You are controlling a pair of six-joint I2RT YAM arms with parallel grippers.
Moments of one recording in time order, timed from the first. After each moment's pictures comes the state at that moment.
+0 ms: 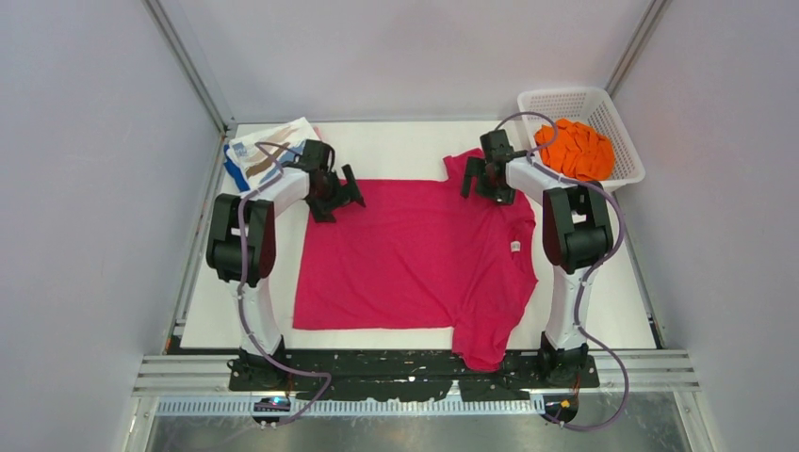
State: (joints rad) left arm -0.21 1.96 1.37 -0.51 0.18 -0.61; right arm 0.23 2.04 1.46 -0.48 0.10 0.41
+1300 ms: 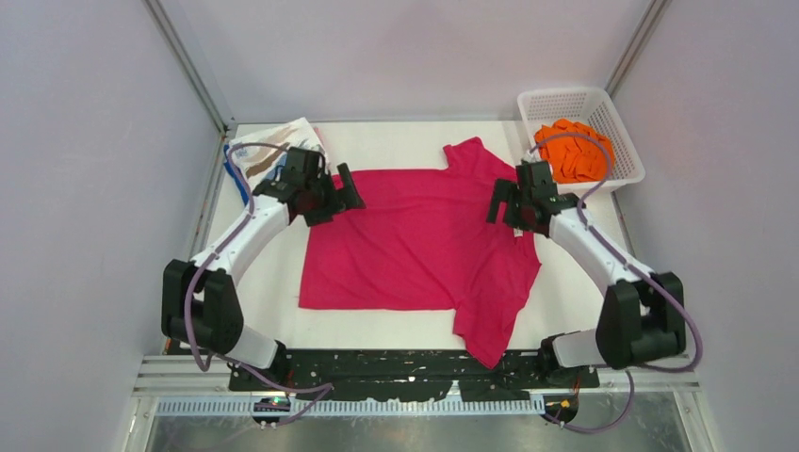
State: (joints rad) left arm -0.27 1.54 1.23 -0.55 0.15 -0.60; right arm 0.20 1.46 1.05 -0.50 0.11 0.39
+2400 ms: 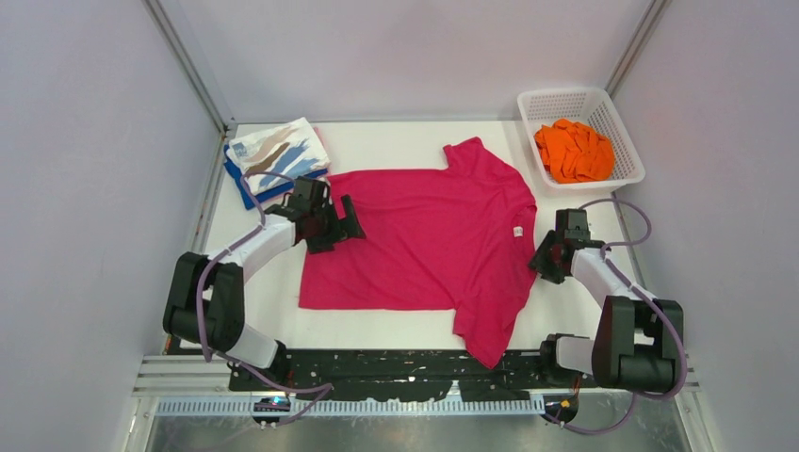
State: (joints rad) left arm -0.29 1.50 0.91 -0.40 0.18 -0.60; right arm -0.11 1.23 0.57 -0.45 0.06 0.52
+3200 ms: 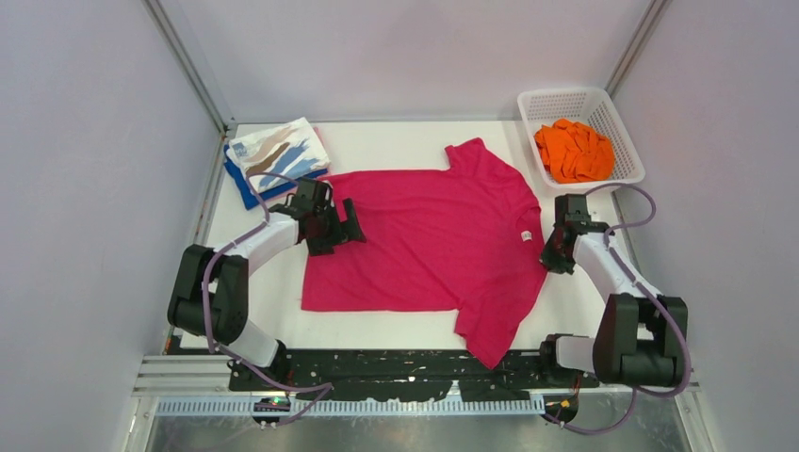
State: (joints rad) left arm -0.29 1.55 0.91 -0.39 0.18 -0.58; right arm -0.08 1.24 0.73 -0.65 0.18 0.49
